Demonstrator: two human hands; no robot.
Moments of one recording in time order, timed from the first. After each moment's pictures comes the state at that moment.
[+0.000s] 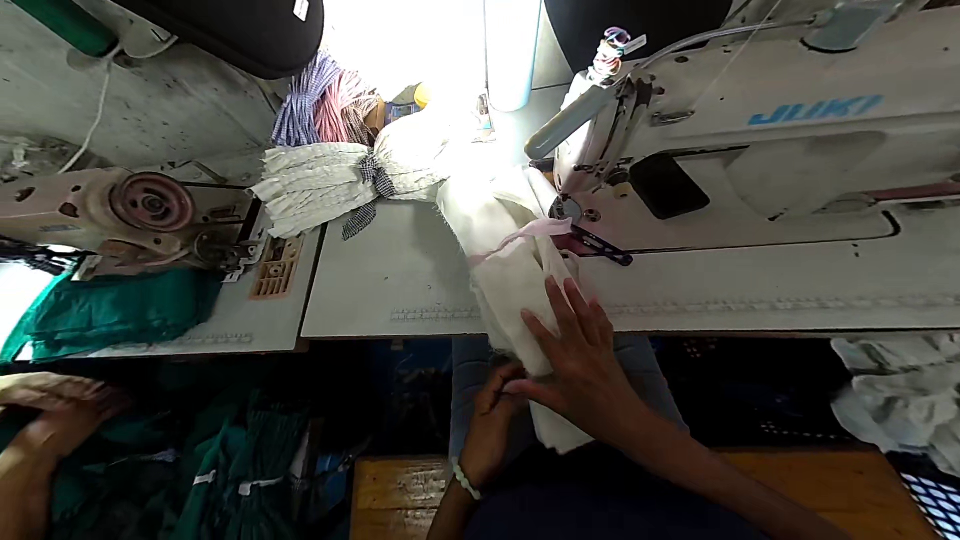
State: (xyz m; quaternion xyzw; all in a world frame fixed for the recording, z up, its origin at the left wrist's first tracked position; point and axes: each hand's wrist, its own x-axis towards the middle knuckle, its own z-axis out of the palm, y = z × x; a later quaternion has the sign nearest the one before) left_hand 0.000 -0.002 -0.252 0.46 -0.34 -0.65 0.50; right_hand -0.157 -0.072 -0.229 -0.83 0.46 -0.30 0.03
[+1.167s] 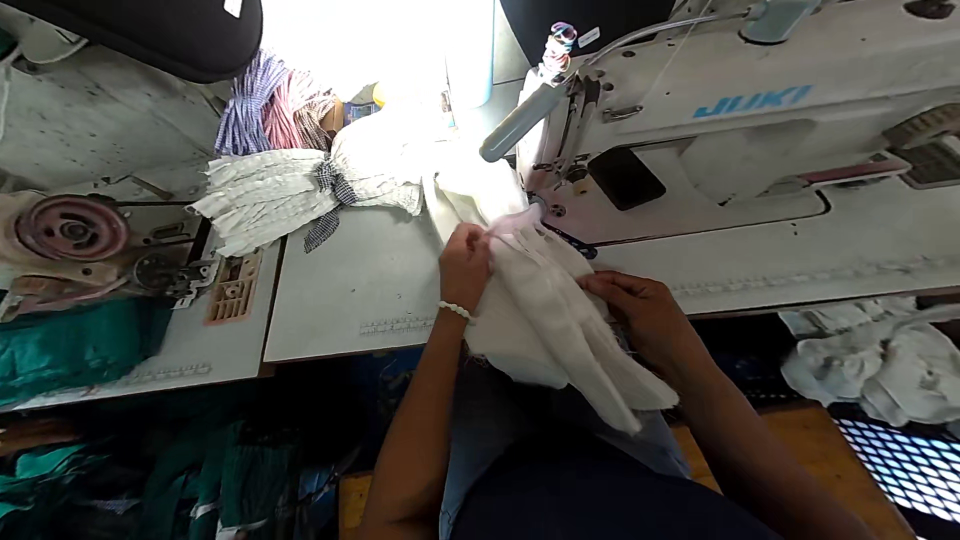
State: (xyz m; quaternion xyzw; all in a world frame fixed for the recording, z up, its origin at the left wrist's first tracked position) left_hand -0.011 -0.188 -0.207 0.60 -0.61 -0.34 0.39; right_hand -0.248 -0.119 -0.211 -0.44 0.57 -0.45 0.53
